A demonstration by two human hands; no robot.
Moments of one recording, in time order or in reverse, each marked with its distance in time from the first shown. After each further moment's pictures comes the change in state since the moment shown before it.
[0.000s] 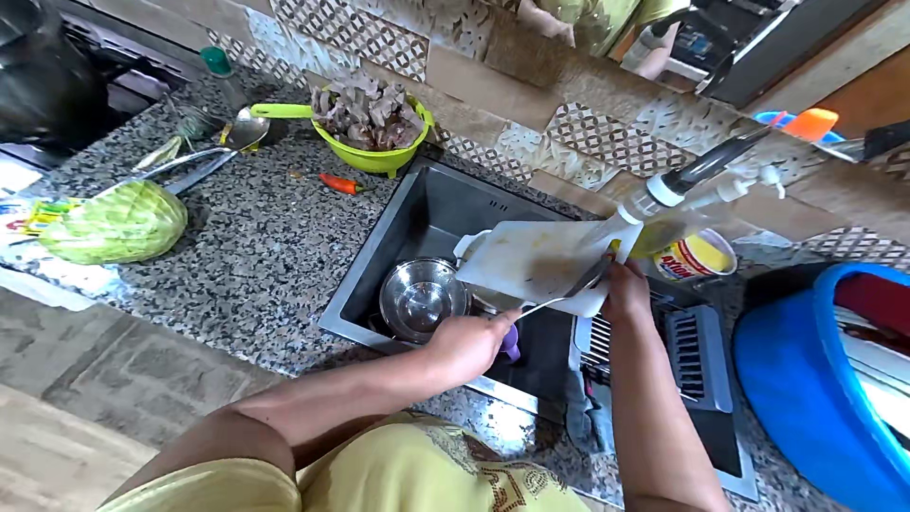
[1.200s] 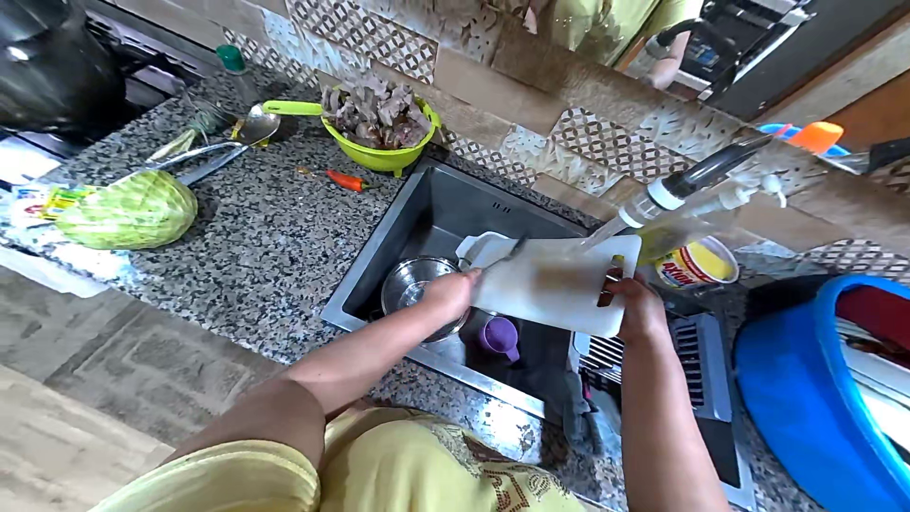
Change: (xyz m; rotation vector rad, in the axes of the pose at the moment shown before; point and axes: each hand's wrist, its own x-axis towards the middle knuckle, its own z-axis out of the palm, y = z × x) left_hand 0.071 -0.063 0.014 0.039 0.119 -0.262; right_hand -0.014 0.000 -0.022 -0.007 -0.051 0.034
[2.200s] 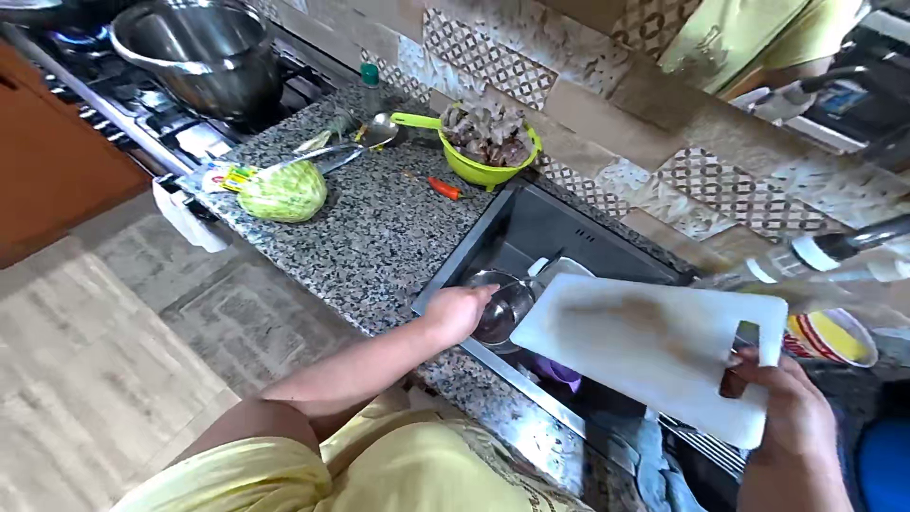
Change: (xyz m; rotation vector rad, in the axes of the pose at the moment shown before) left_hand -0.116 -0.096 -0.044 -0.098 0.277 0.033; right_hand -0.078 -0.028 0.004 -0.081 -0.101 -0.220
